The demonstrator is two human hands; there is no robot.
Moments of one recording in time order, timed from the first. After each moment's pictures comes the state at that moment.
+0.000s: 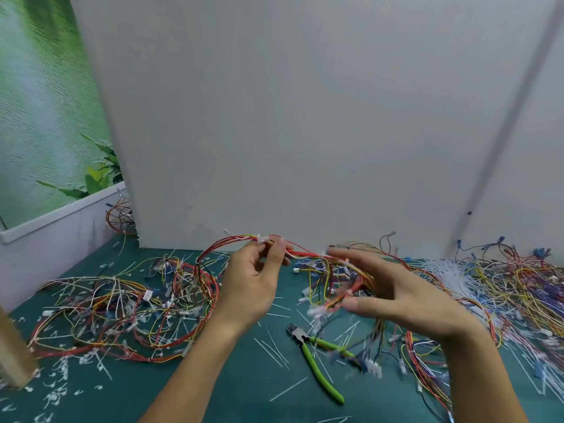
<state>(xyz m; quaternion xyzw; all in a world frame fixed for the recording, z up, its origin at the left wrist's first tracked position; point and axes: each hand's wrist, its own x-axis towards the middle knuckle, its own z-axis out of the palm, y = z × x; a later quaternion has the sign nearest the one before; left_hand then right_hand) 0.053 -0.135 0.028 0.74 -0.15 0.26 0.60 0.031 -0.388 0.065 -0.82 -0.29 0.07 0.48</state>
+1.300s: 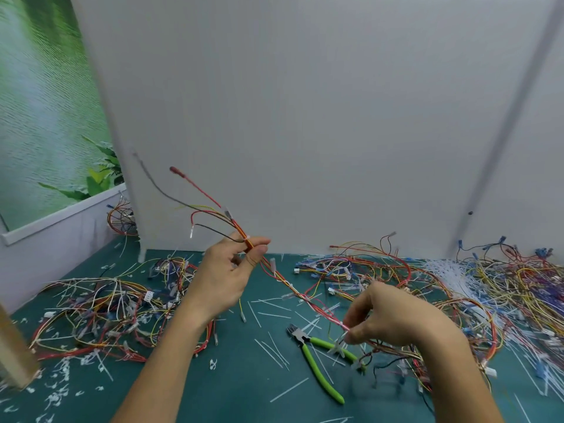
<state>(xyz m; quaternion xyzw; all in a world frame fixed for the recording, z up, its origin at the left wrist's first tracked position) 0.063 -0.089 0.038 0.83 -0.15 0.23 0.49 0.045 -0.376 0.045 -0.96 -0.12 0.13 0.21</state>
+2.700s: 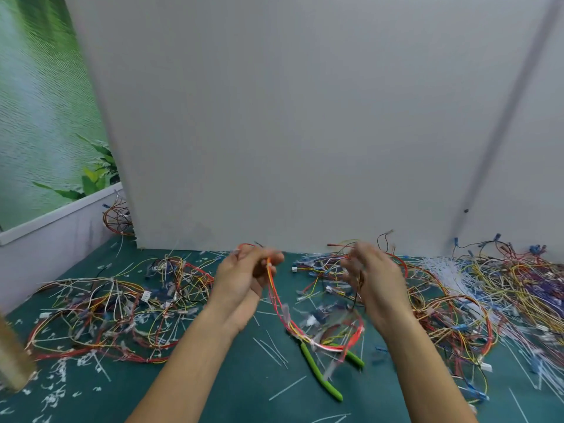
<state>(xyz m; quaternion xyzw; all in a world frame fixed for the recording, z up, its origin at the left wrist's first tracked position) 0.064 -0.133 0.037 0.44 0.00 0.03 0.90 0.076 -0.347 0.022 -0.59 0.04 -0.11 0.80</state>
